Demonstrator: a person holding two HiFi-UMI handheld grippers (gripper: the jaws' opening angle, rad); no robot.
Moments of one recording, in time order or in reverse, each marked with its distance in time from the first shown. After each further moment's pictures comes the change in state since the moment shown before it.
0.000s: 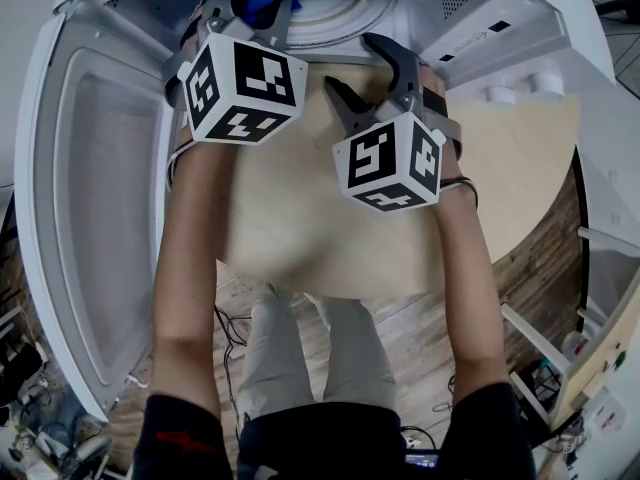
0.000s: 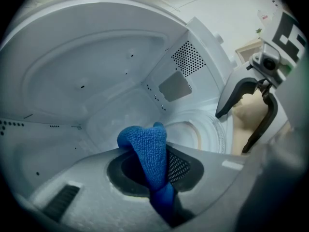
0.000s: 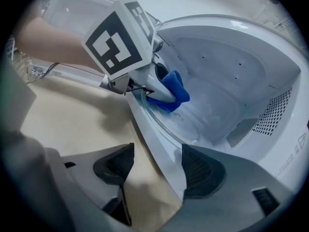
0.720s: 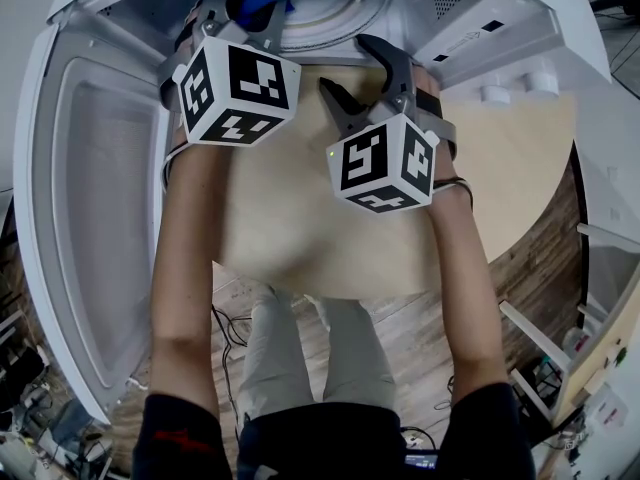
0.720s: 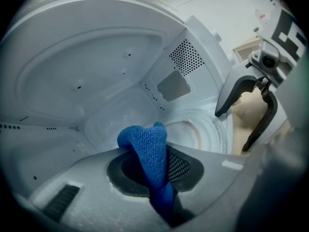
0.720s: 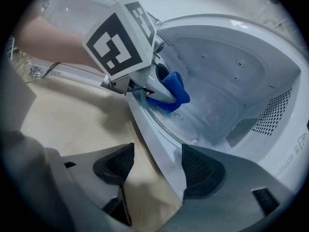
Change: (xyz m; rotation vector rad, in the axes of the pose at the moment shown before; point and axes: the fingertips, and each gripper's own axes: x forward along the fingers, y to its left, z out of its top) left arm 0.003 0.000 0.000 0.020 0.001 -0.013; right arm 0.000 0.000 0.000 0.001 0.003 -0.005
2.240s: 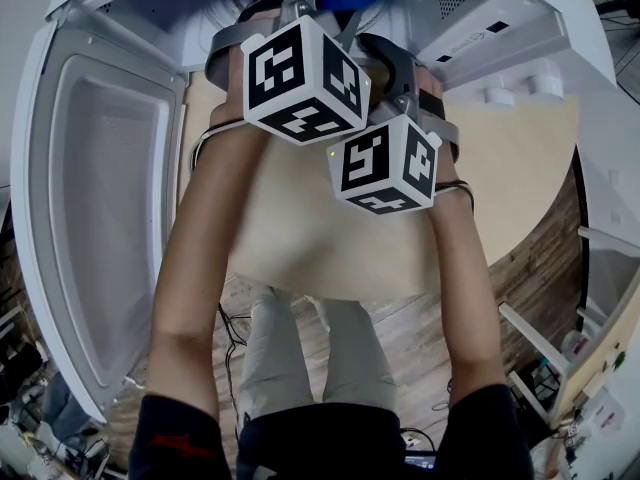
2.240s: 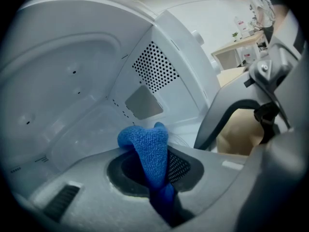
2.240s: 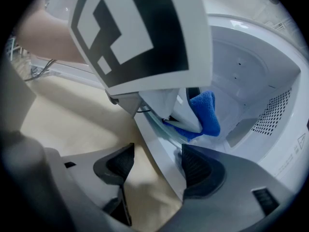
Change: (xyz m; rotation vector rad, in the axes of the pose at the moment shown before) left arm 0.024 -0.065 0.060 0.126 -0.065 -0.210; right arm 0.000 0.000 0.000 0.001 0.001 -0.003
